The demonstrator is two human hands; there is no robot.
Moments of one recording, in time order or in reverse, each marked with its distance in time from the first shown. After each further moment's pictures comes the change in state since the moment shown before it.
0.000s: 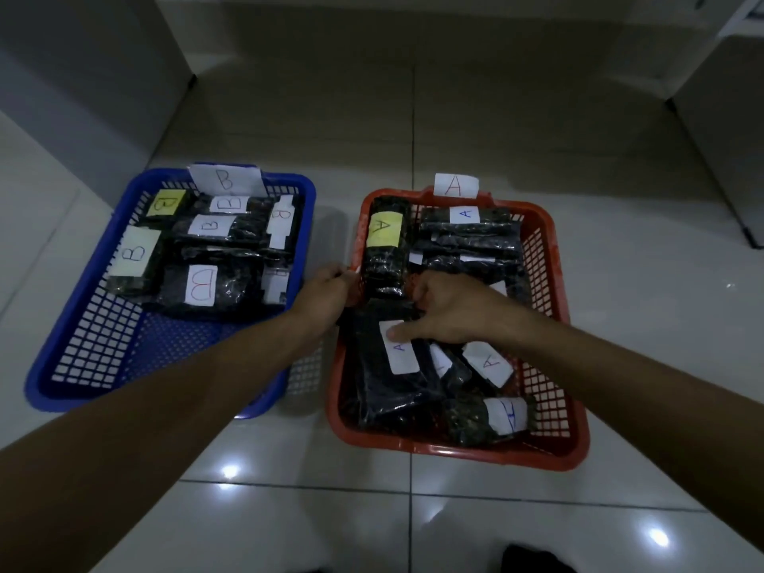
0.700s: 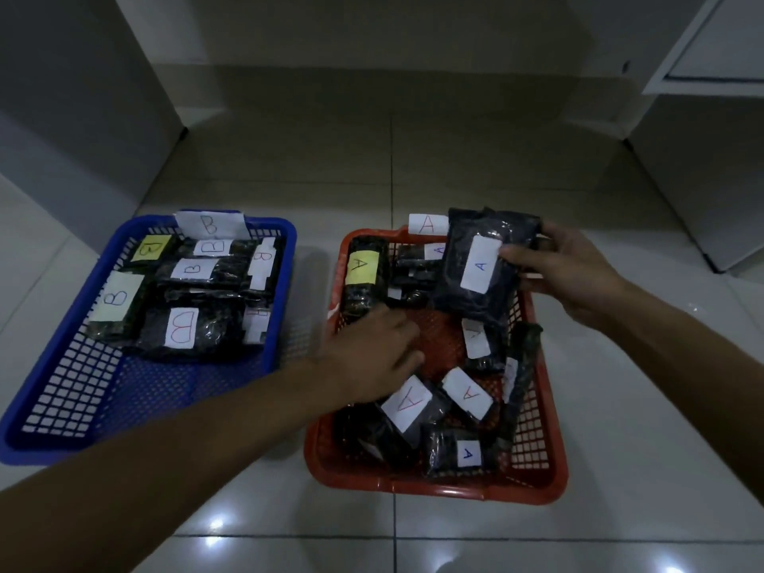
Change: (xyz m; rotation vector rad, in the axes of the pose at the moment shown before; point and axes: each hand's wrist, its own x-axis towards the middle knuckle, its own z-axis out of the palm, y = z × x) left_hand -0.036 0.031 0.044 1.133 -0.271 0.837; right_hand -0.021 0.097 -0.080 0.971 0.521 -0.071
